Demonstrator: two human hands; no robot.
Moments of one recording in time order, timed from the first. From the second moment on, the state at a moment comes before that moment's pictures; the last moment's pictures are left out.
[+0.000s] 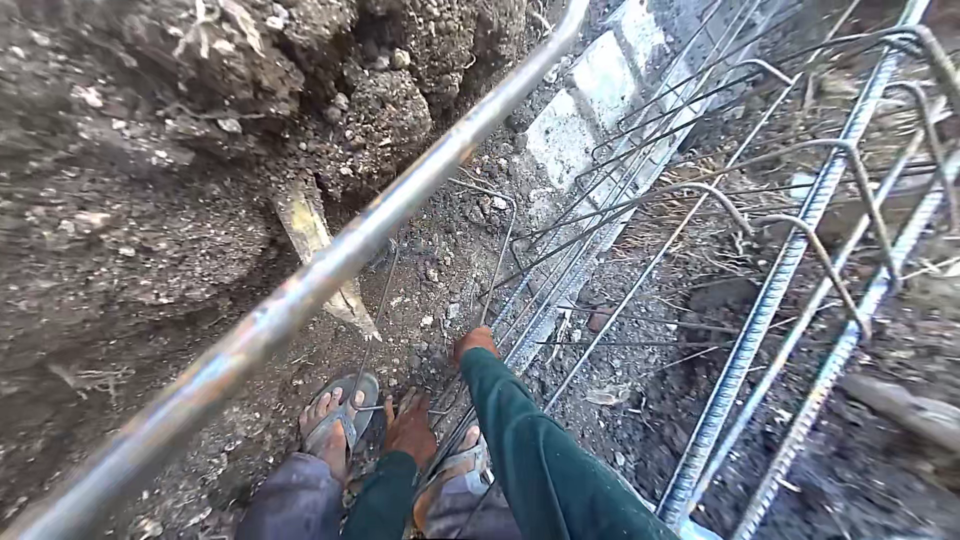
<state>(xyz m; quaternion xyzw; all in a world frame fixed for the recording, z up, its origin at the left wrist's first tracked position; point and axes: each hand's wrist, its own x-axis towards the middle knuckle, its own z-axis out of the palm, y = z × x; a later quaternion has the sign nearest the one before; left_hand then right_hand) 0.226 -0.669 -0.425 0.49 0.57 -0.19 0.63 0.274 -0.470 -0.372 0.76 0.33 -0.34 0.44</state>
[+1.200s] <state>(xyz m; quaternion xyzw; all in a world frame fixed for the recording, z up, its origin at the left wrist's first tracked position) 0.126 -0.687 -0.368 0.64 0.64 -0.21 0.36 0.270 -0.478 -0.378 0.78 0.35 -0.39 0.35</state>
